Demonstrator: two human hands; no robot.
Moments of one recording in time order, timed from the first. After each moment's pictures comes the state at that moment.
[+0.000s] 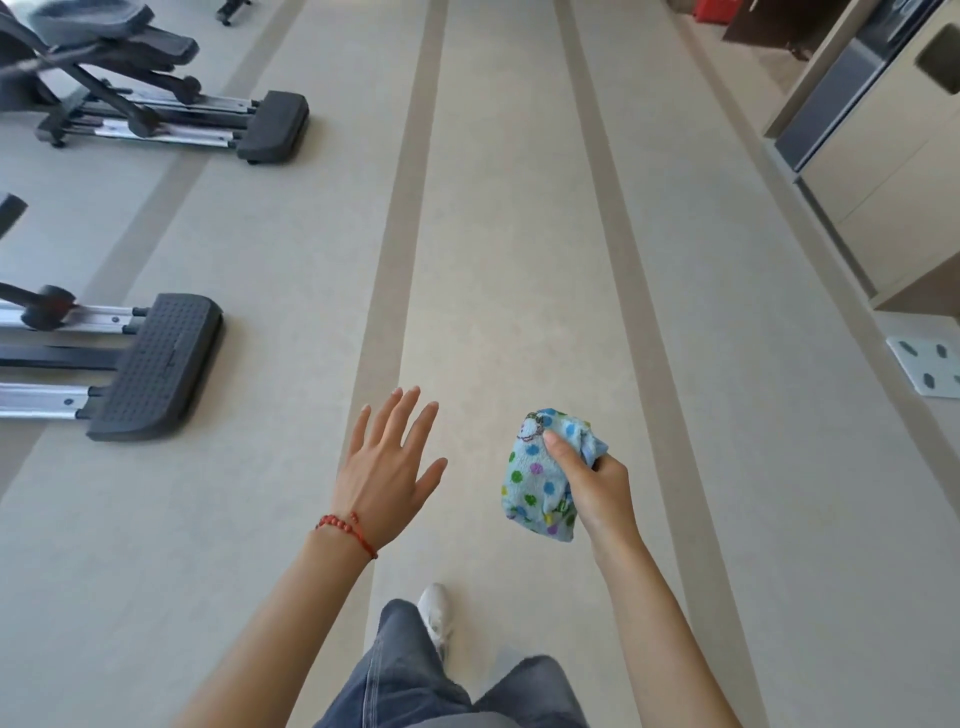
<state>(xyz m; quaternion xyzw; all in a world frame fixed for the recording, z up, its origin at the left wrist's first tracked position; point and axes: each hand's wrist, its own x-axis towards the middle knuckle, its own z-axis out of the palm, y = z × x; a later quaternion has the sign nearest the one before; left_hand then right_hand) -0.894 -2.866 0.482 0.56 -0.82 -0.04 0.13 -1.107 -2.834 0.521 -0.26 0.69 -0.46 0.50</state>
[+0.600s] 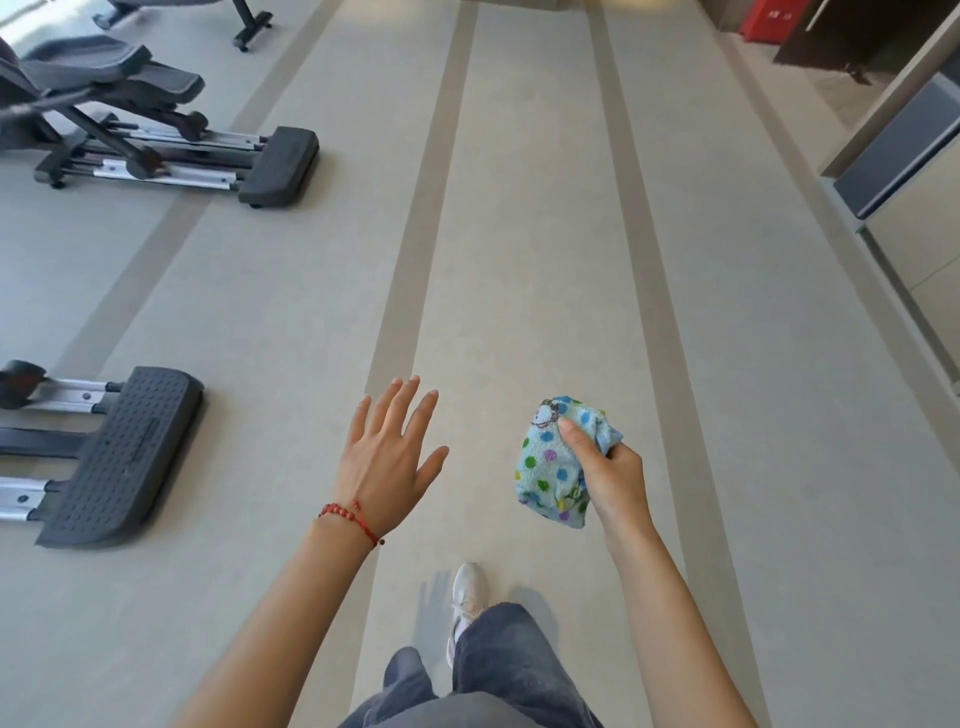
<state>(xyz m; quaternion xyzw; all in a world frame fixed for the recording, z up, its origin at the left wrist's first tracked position) -0.943 -3.217 0.482 0.58 -0.80 -0.03 0.12 -1.163 -3.198 0.518 -0.26 0.67 -0.47 0.52</state>
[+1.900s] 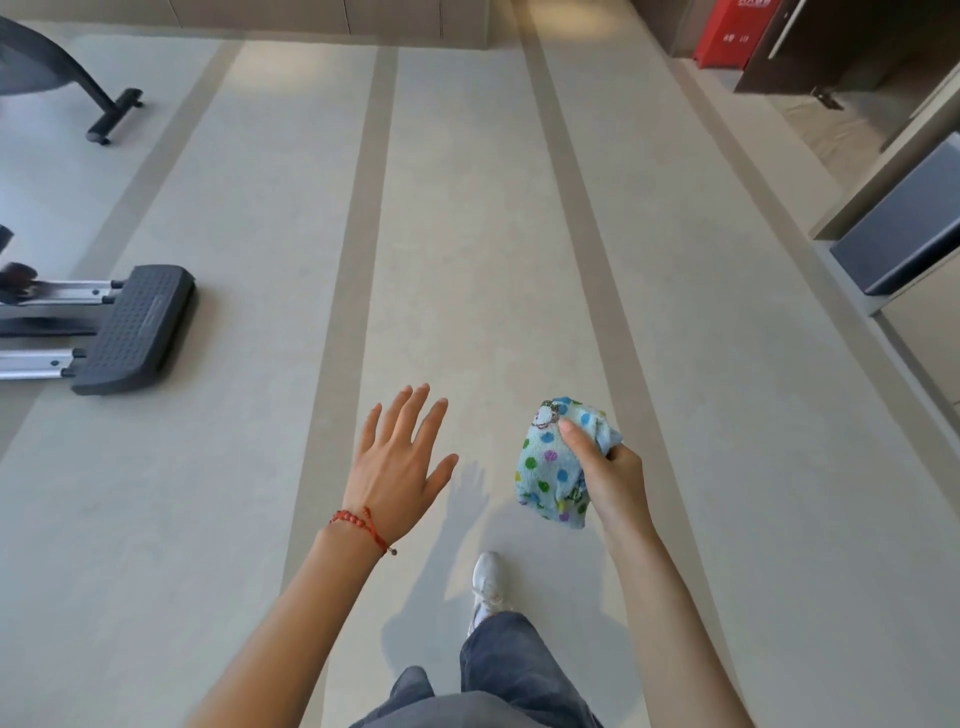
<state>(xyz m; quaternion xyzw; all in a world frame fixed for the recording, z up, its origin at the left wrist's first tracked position) -1.134 -4.018 0.484 0.53 -0.84 -0.06 0.10 -1.345 -3.975 0.522 -0.23 0.68 -0.50 0.48</state>
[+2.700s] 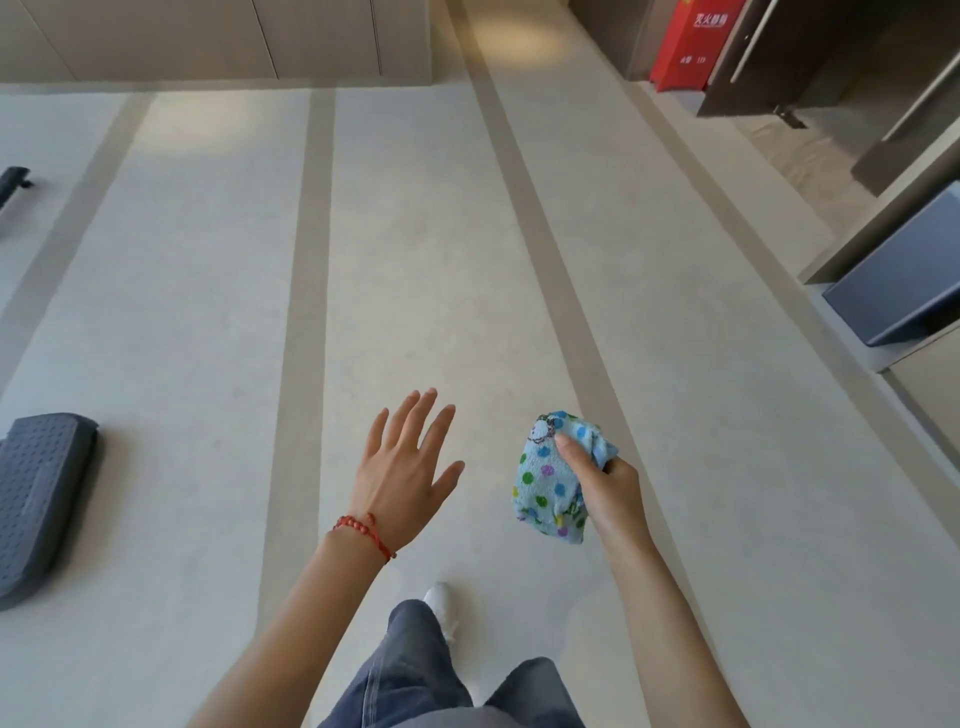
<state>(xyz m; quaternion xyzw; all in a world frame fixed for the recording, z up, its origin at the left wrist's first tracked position) -1.238 -4.481 0.497 0.47 -0.87 -0.07 0.11 -1.437 -4.411 0.529 -0.20 0.70 -0.51 0.46</state>
